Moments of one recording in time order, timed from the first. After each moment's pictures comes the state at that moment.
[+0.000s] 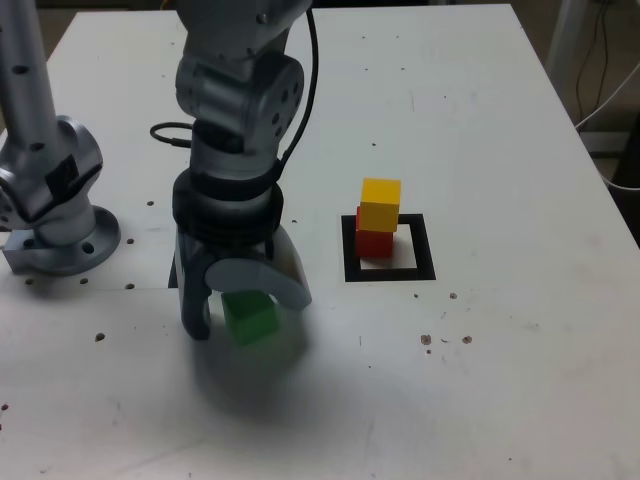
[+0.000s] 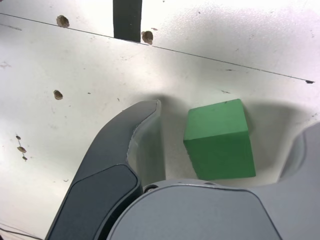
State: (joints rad) arm -0.49 1.79 -1.01 0.96 -0.12 -0.70
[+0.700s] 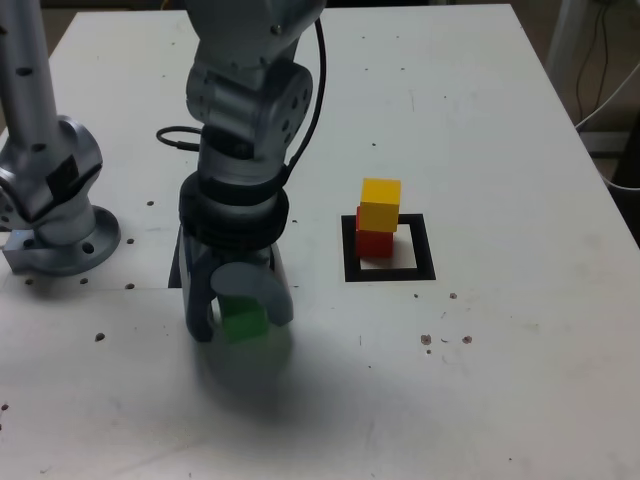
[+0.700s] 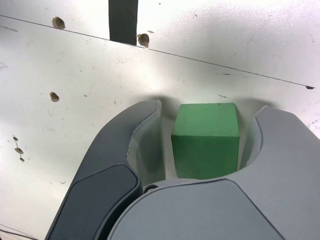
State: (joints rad) arm -0.48 1.81 -1.02 0.96 -0.12 -0.68
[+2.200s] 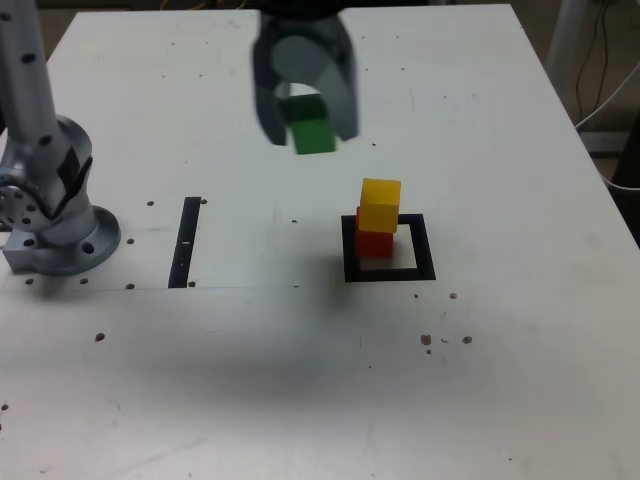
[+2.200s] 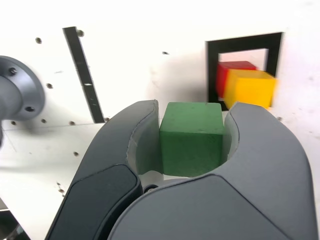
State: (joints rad) arm -0.13 1.77 -1.64 1.51 0.10 -0.06
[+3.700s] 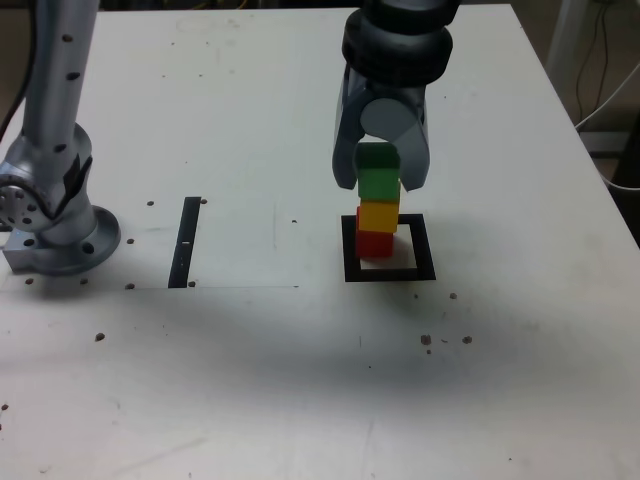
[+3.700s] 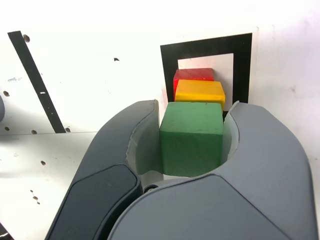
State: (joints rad) arm -0.12 2.01 -1.76 1.47 0.10 -0.04
